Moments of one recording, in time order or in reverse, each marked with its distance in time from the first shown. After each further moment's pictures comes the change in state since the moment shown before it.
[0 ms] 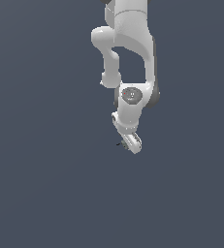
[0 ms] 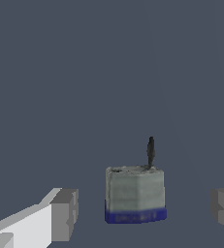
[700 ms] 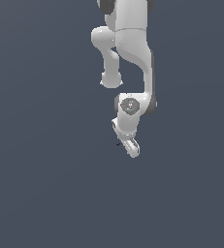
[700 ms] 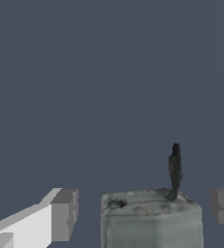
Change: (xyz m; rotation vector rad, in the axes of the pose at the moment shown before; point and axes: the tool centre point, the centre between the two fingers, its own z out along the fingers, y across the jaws) arm -0.001 0.001 0.047 -0.002 -0.001 0.004
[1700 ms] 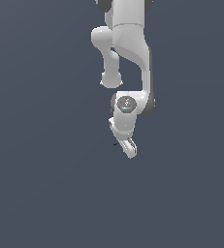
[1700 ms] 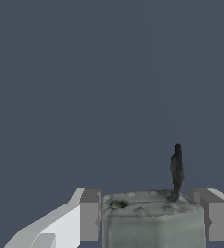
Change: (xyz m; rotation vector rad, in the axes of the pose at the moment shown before) arm 0.017 -0.001 -0.015 0.001 0.000 -0.001
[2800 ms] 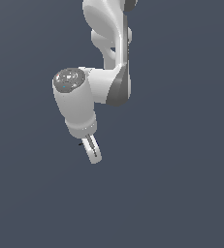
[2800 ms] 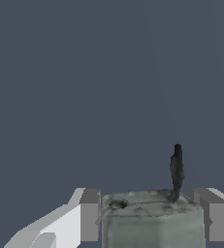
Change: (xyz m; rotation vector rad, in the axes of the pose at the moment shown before) arm 0.162 -0.007 -0.143 0.001 0.002 0.003
